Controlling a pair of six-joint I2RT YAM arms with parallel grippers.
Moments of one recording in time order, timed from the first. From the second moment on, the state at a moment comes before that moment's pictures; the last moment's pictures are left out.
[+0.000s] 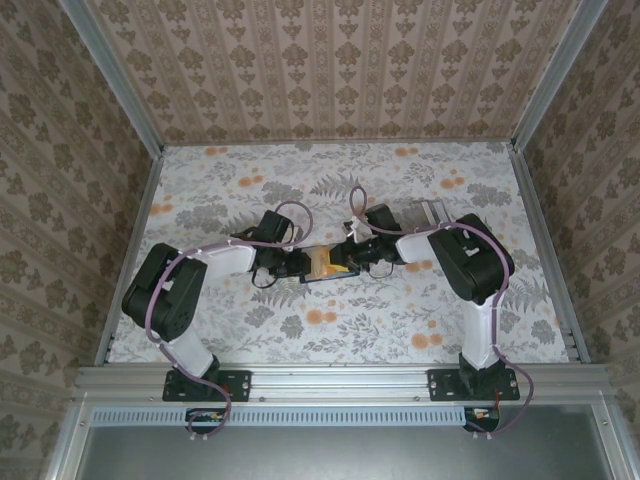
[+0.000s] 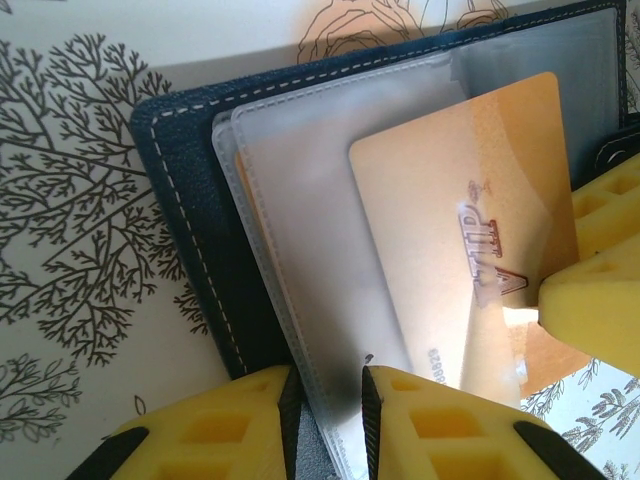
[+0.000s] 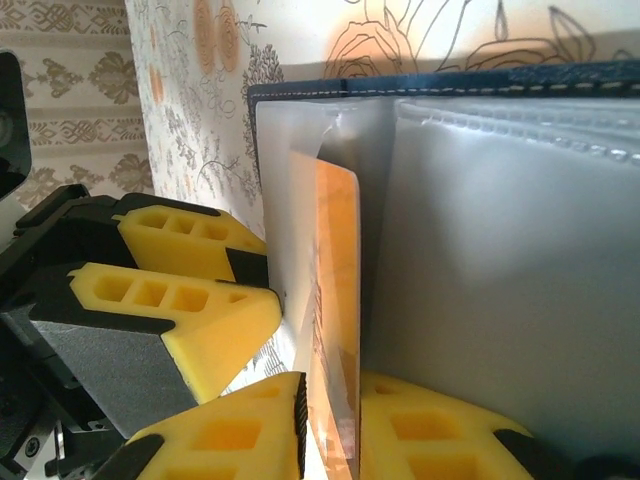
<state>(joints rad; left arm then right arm) -0.55 1.68 0.85 -0.26 0.37 -0.49 0.45 2.01 0.98 0.17 -0.86 0.75</state>
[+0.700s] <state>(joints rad) -0.55 1.68 0.84 -0.25 0.37 -0.49 0.46 1.98 0.90 0.31 -0.78 0.85</state>
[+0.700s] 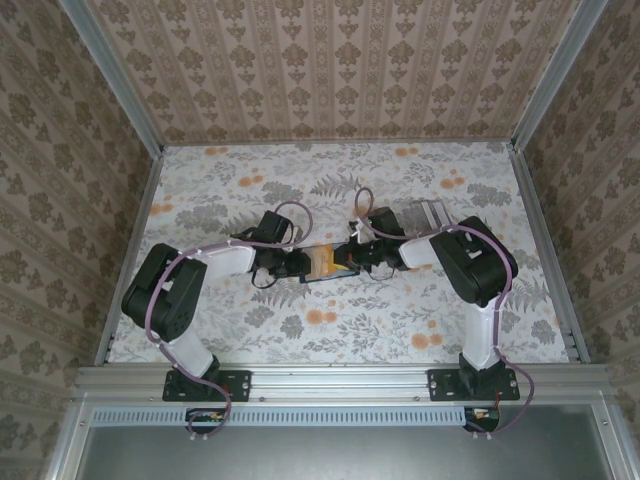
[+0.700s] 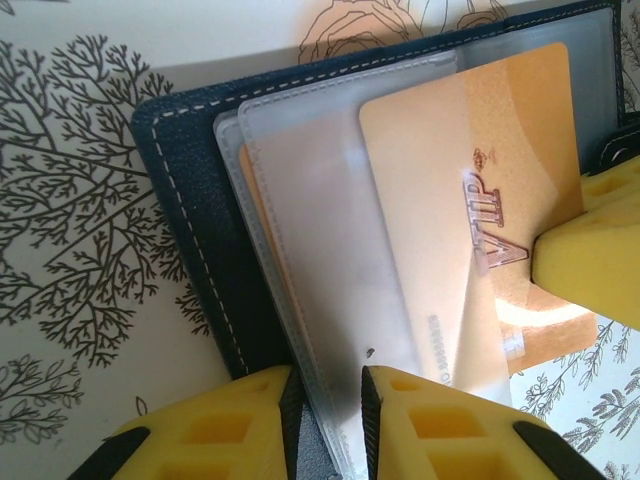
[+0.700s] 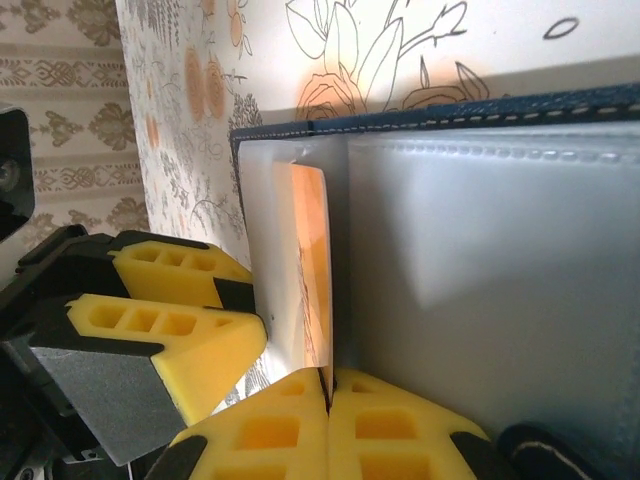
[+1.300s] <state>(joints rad) -0.51 1.61 0.75 -0.19 0.35 -0.51 0.53 2.00 0.94 0.32 -0.74 0.88</state>
